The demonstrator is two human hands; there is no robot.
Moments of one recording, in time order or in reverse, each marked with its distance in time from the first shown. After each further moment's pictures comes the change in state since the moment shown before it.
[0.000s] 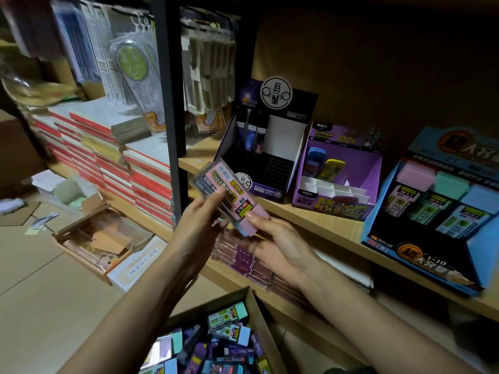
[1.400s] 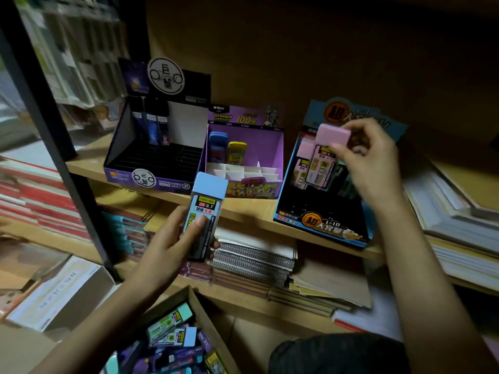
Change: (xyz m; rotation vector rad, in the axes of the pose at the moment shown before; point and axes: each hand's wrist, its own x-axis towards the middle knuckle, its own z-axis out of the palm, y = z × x) left_hand -0.007 -0.059 0.069 0.331 -0.319 0.158; right_hand -0.109 -0.163 -0.149 -1.126 0.833 -0.953
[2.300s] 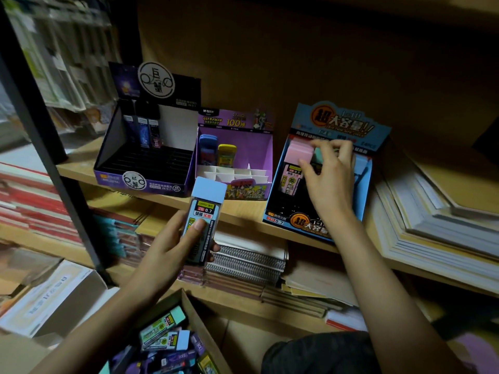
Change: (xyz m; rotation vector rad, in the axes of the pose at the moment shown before) left_hand -0.004 0.005 0.018 -0.005 -0.016 -0.001; right_hand -0.016 0.018 0.036 -0.441 0.093 -0.046
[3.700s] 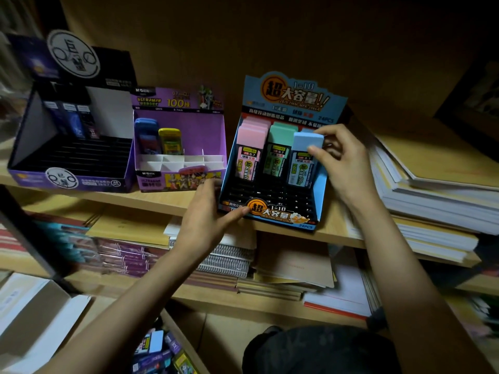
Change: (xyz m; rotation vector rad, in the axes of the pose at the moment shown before) left_hand 0.076 -0.030 0.104 0.653 0.035 0.145; right_hand 0.010 0.090 -0.047 0.503 -0.145 0.014
